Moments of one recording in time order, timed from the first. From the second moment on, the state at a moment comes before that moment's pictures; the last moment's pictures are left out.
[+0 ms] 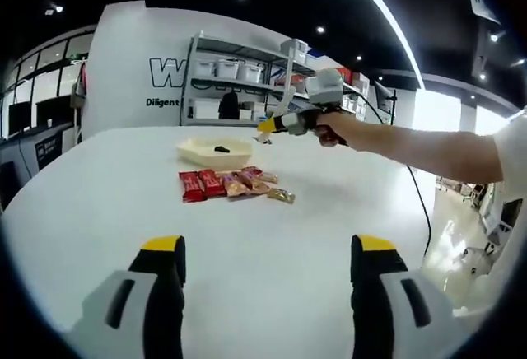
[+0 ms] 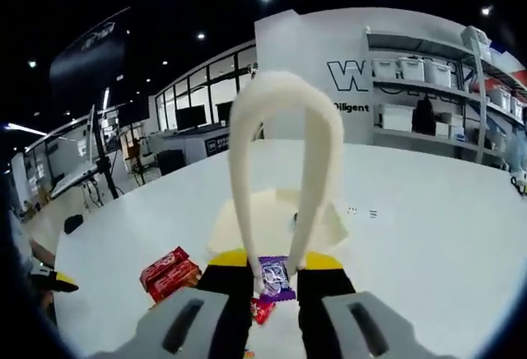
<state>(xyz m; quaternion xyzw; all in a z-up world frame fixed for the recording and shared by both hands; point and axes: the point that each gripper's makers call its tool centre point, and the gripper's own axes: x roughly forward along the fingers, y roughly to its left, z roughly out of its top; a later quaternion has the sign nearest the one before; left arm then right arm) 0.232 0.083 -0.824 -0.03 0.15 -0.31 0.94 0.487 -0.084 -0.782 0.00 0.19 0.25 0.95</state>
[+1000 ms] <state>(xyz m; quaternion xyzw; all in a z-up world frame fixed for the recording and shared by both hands) 0.249 0.097 -0.833 0.00 0.17 -0.28 0.94 0.549 -0.066 -0.811 0.01 0.22 0.23 0.95</state>
